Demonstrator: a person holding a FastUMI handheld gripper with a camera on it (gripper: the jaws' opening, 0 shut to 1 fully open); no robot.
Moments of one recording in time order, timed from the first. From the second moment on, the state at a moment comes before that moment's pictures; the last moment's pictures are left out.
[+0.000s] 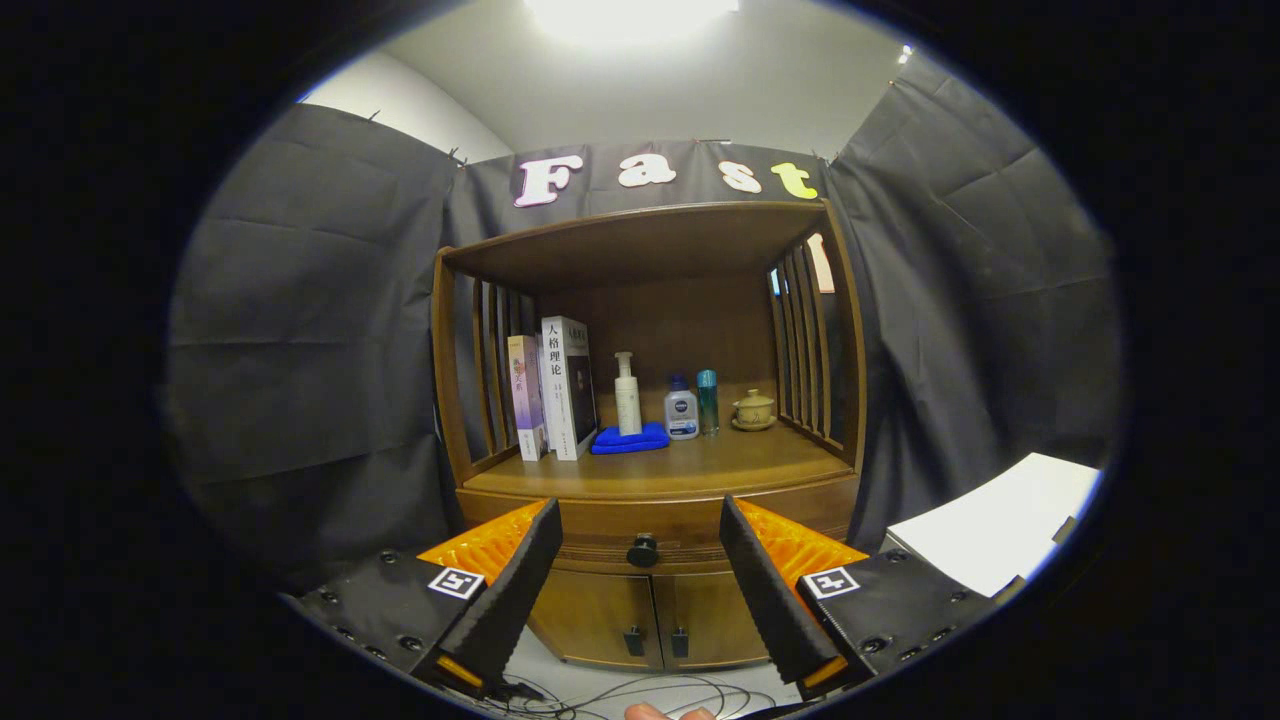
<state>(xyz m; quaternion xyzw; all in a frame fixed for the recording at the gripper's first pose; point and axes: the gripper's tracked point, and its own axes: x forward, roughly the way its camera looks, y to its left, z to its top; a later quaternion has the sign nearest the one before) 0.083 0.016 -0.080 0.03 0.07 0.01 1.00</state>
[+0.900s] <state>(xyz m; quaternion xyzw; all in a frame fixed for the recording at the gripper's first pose) 0.226 0.019 -0.239 0.02 0.16 0.00 0.99</state>
